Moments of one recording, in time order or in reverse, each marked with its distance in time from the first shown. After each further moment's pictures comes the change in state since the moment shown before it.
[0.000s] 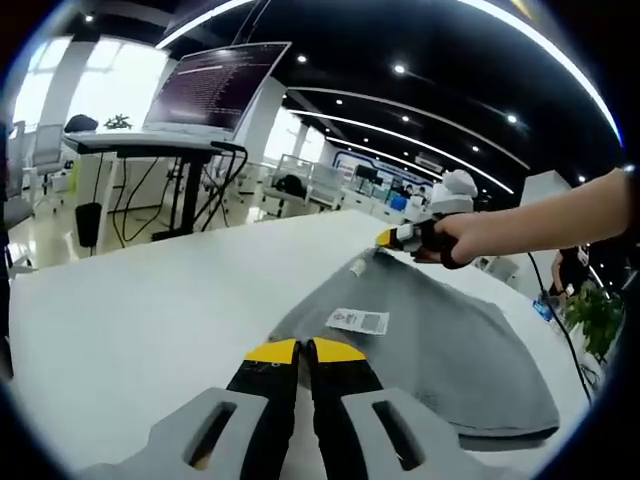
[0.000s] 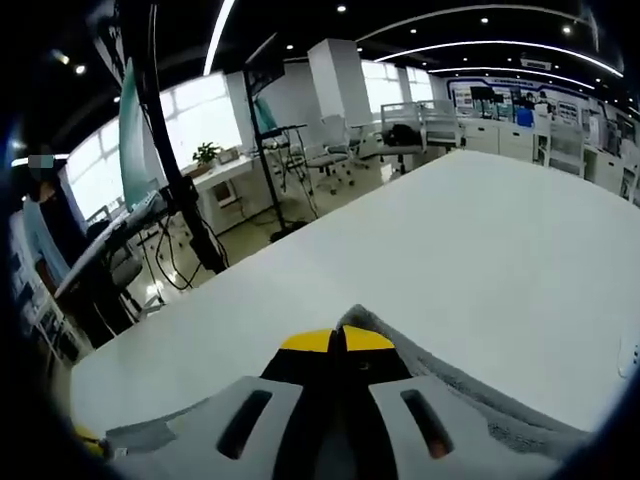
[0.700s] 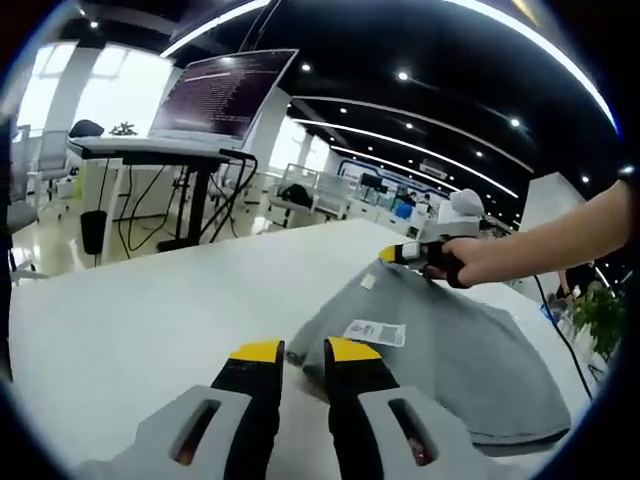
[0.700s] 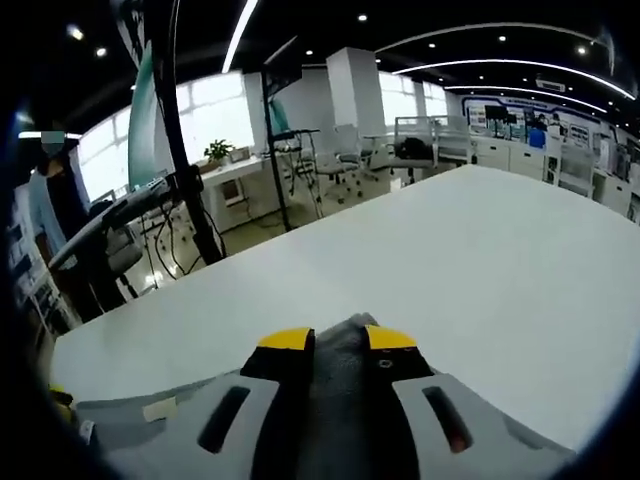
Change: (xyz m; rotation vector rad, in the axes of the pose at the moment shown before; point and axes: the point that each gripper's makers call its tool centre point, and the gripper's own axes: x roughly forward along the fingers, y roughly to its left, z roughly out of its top) left arm 0.008 0.012 0.010 0.030 -0.044 0.023; right arm 0.024 -0.017 0.000 -0.090 -0.041 0.027
